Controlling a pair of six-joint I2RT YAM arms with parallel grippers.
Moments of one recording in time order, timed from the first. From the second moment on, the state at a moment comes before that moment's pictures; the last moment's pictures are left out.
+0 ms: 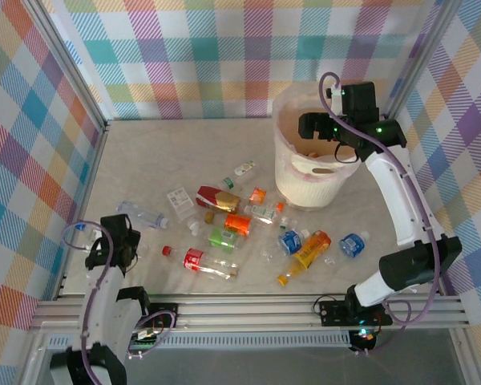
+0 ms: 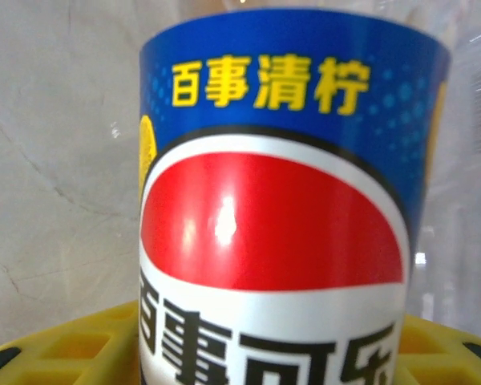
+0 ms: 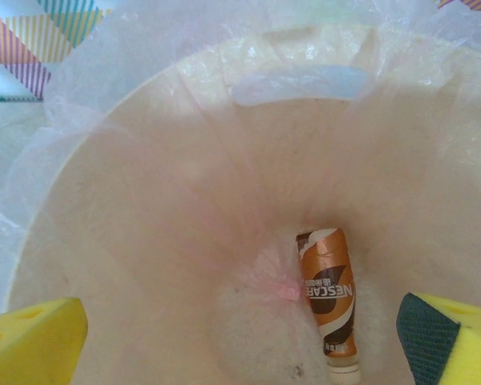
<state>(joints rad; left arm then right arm) 0.17 0.67 0.42 -0.69 -0.19 -1.11 0.26 1.52 1.77 -0.90 -0.03 0.17</state>
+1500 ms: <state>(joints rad) -0.59 1.22 1.14 -0.27 0.37 -0.30 0.35 1.57 1.75 -0.53 -0.90 0.42</state>
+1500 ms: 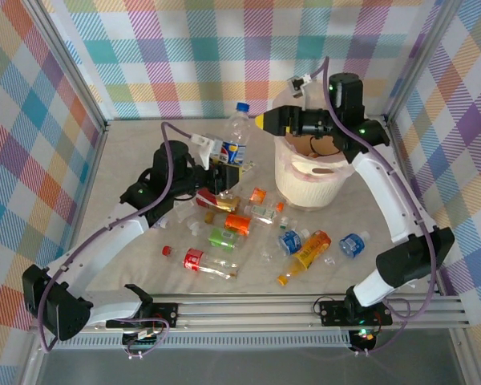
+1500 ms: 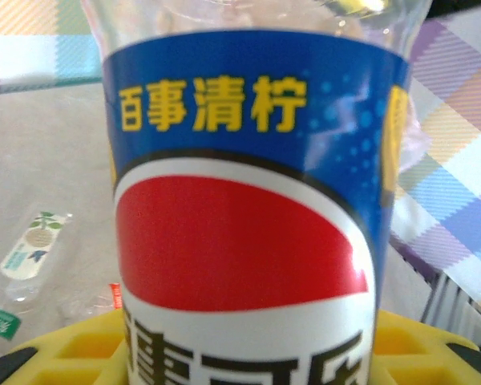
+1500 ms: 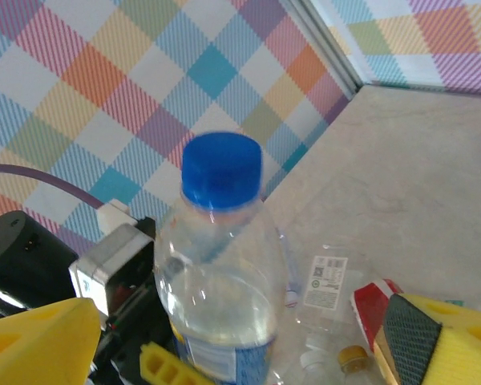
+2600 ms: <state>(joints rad) -0.63 1.15 1.11 -0.30 0.27 -0.20 0.39 1.67 1.91 -0.58 -0.83 0.37</state>
